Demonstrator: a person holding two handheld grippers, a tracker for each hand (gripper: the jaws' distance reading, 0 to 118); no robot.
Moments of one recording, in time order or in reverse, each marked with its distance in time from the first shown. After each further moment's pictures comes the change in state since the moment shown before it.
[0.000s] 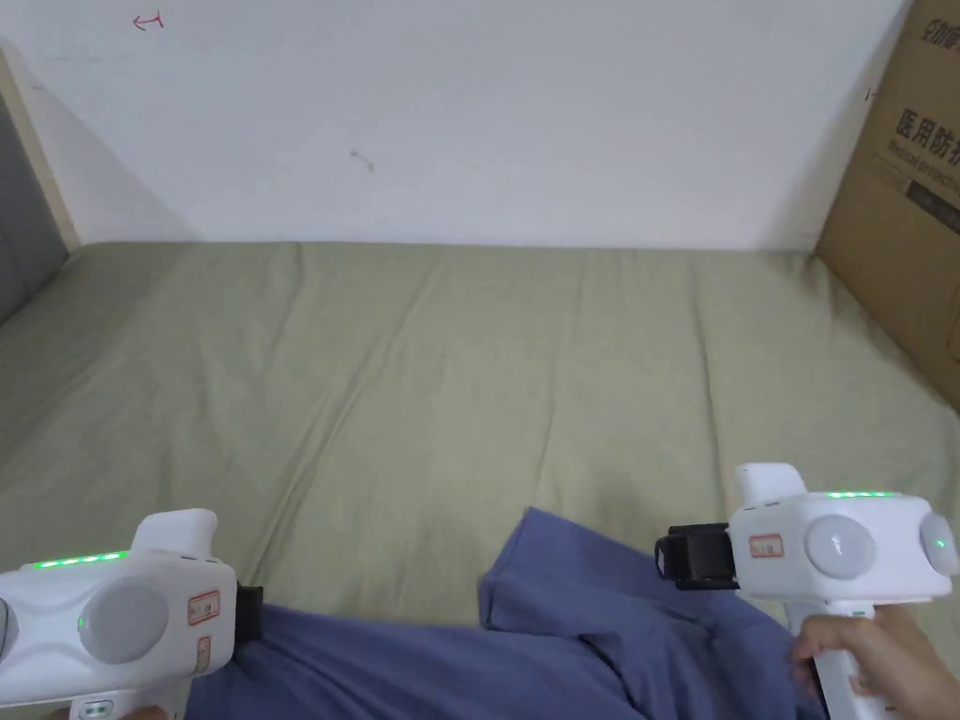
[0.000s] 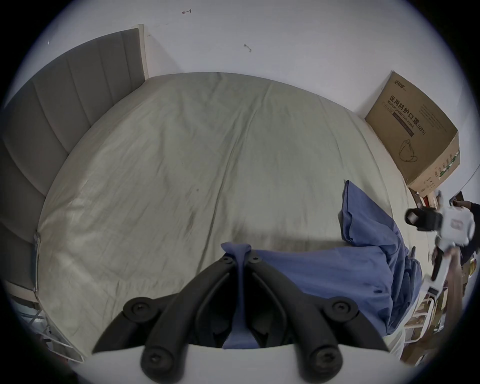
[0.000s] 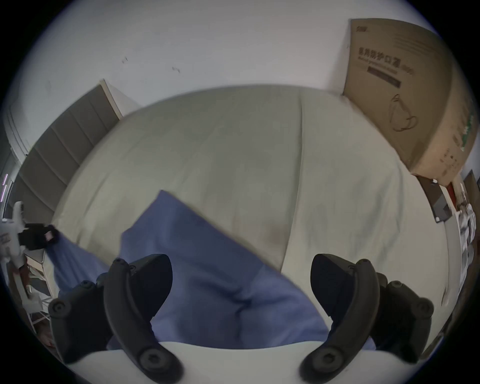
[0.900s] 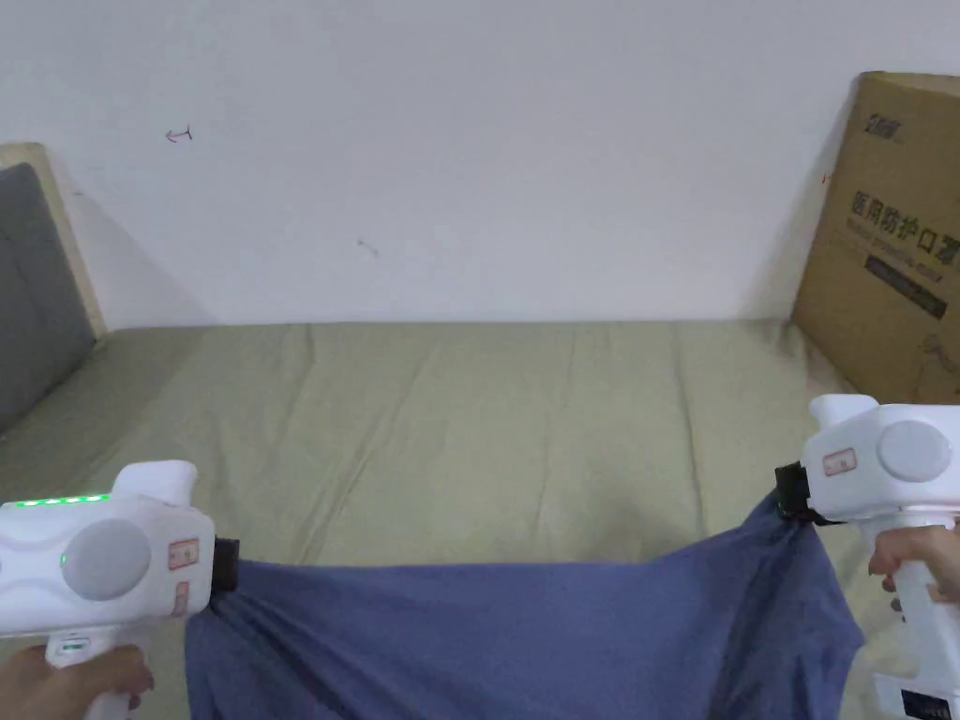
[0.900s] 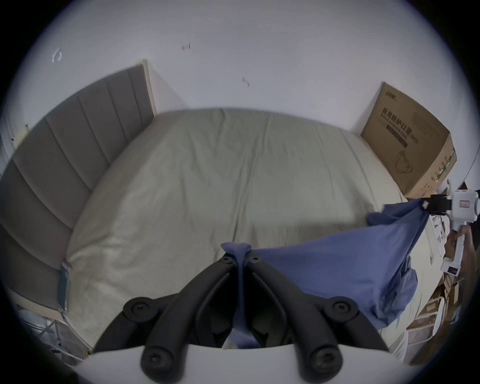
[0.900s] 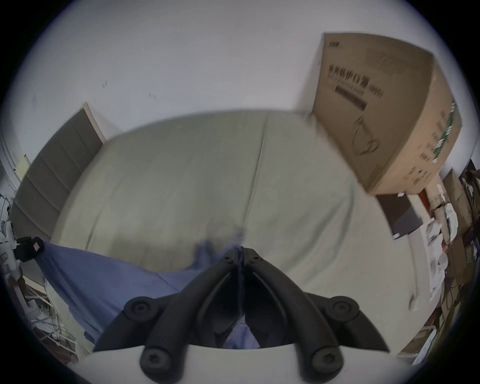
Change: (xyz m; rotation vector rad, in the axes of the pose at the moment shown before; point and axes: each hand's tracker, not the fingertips) left arm 0.006 0.055 0.092 0.175 0.063 -0.071; right arm 0.032 0.050 0.157 0.179 -0.112 -0.068
